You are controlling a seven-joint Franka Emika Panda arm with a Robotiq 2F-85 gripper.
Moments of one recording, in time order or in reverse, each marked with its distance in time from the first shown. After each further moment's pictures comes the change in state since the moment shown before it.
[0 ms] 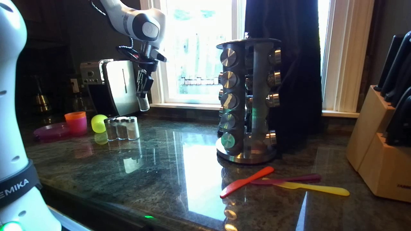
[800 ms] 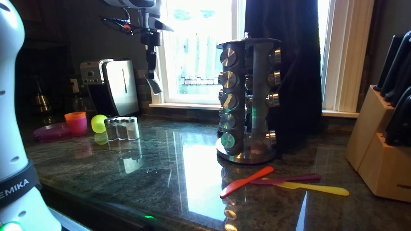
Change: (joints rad) arm -0.022 -0.335 -0.083 -0.183 -0.181 0.003 0.291
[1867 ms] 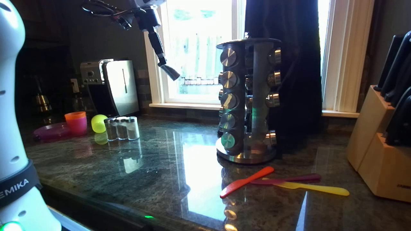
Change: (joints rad) arm 0.005 -0.198 -0.006 -0.090 -0.519 -0.027 0.441
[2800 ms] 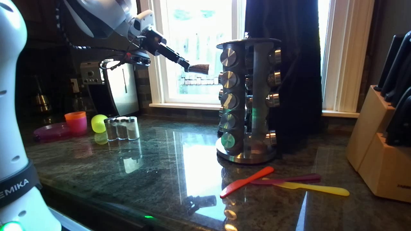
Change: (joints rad) arm 0.020 0.175 0.091 -0.016 -0.813 -0.240 0.854
